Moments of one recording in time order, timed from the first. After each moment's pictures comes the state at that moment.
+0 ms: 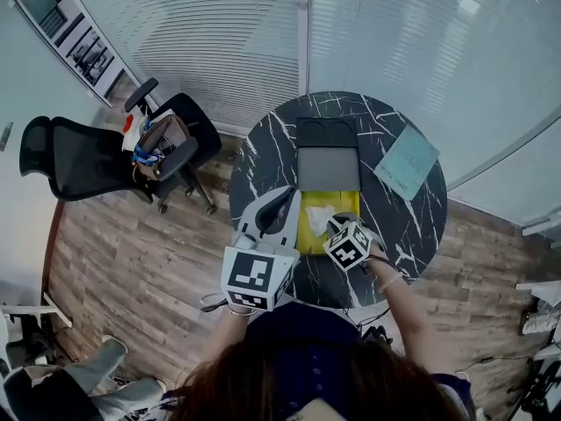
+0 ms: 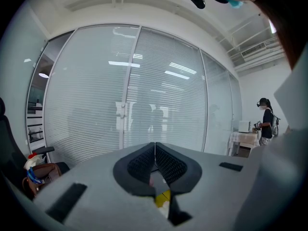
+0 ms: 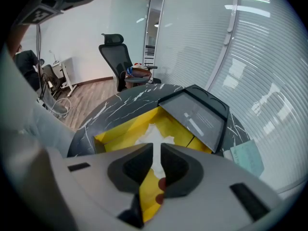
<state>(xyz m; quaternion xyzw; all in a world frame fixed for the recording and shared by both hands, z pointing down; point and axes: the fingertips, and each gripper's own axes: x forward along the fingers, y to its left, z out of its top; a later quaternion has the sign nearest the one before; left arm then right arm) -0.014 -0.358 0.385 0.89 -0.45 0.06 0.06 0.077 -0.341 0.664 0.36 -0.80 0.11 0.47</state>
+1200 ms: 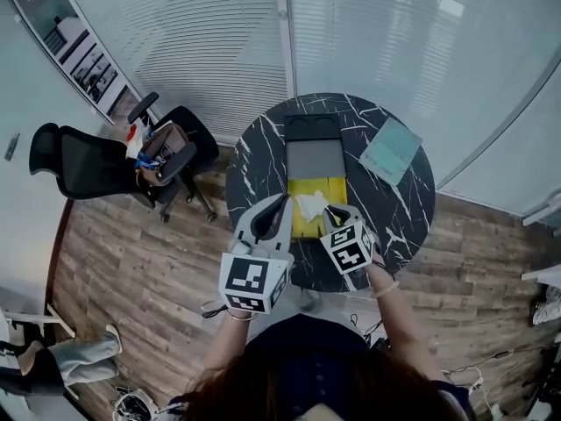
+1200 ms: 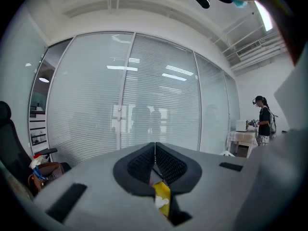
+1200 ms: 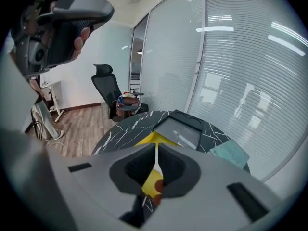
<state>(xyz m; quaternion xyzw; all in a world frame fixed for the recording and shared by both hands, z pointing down) 0.000 -0.276 0.376 0.89 -0.45 0.06 0.04 0.087 -0.298 0.561 0.47 -0.81 0.09 0.33</state>
